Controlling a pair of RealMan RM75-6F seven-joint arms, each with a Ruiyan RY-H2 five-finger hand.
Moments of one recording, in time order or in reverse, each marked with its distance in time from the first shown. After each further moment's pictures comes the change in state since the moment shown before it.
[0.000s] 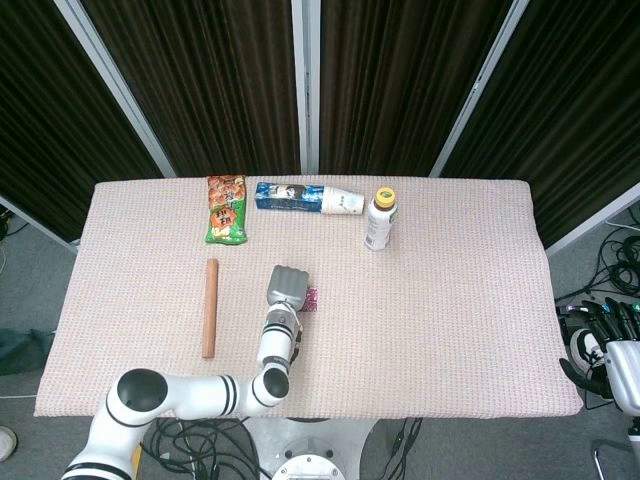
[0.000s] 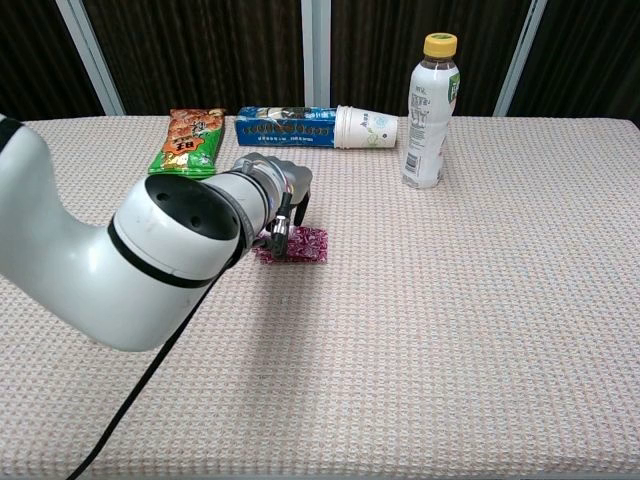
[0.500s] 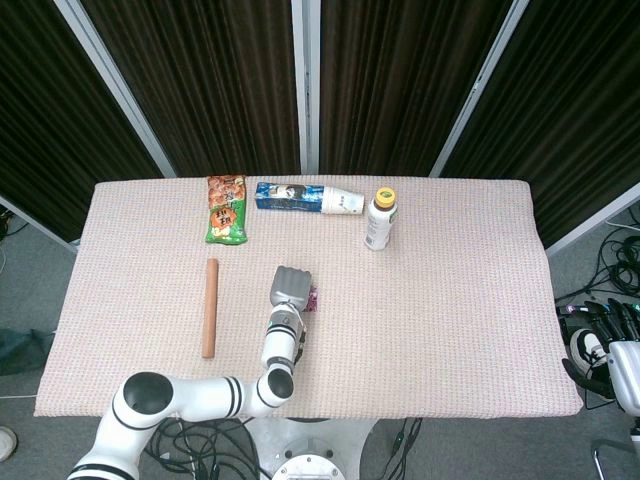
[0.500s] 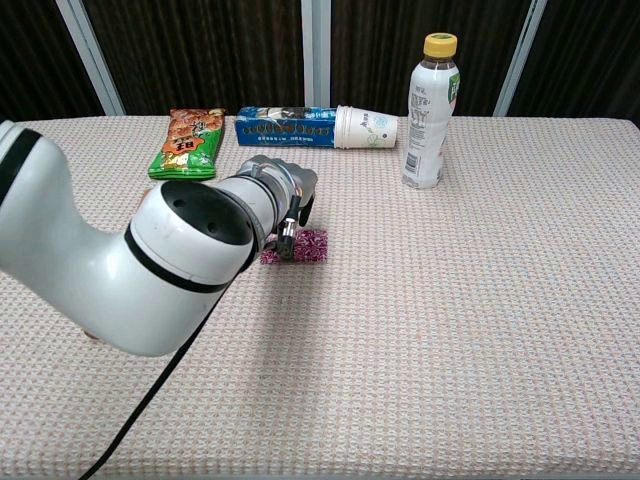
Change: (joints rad) left arm -0.005 -0.031 -0.023 0.037 0.010 -0.003 0.025; right arm -0.002 -0.001 0.001 0.012 0.007 -0.003 0.013
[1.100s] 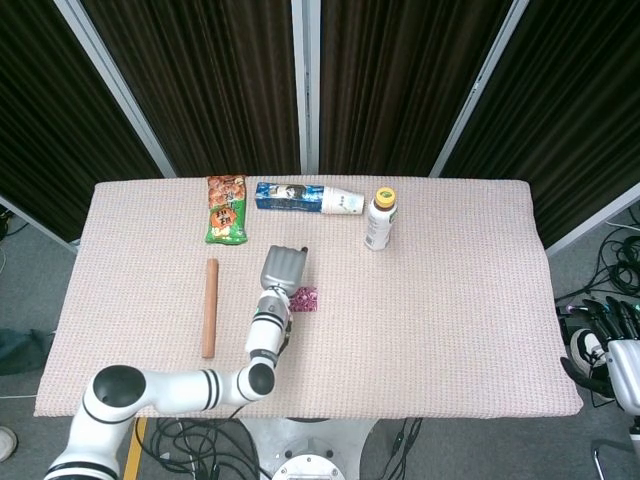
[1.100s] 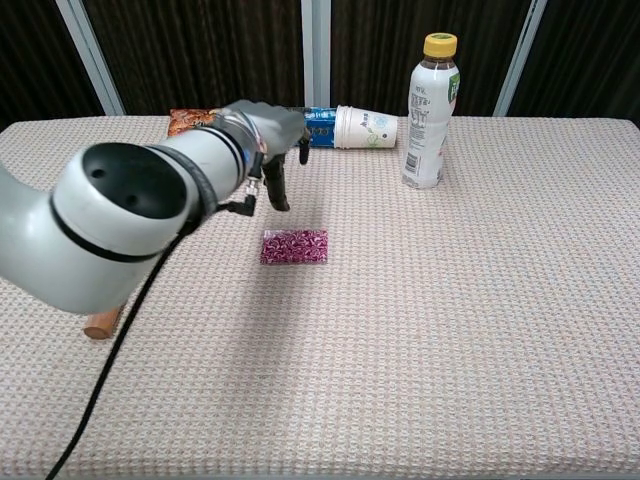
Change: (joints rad) left arm 0.095 0.147 0.023 -0.138 0.250 0.019 -0.186; right arm 0.006 -0.003 0.001 0.006 -0.018 0.004 0.017
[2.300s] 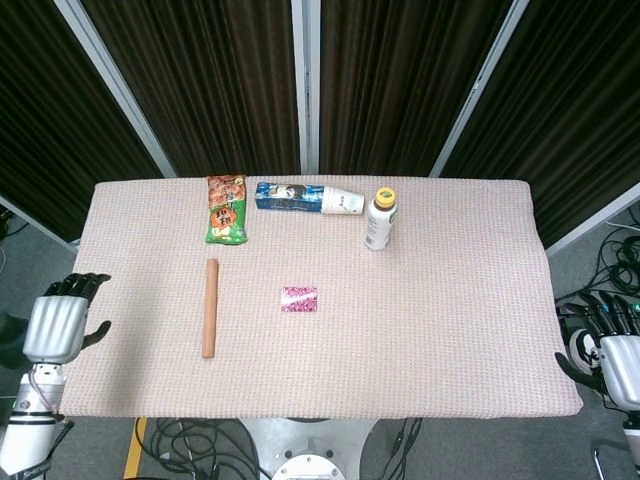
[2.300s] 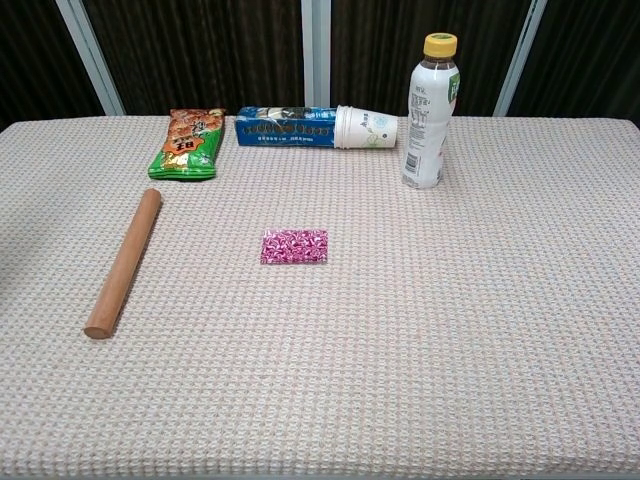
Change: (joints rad) left arm 0.835 0.756 0.472 -0.504 0.900 0.538 -0.716; right arm 0.014 -0.034 0.010 0.035 -0.023 0.026 -0.033
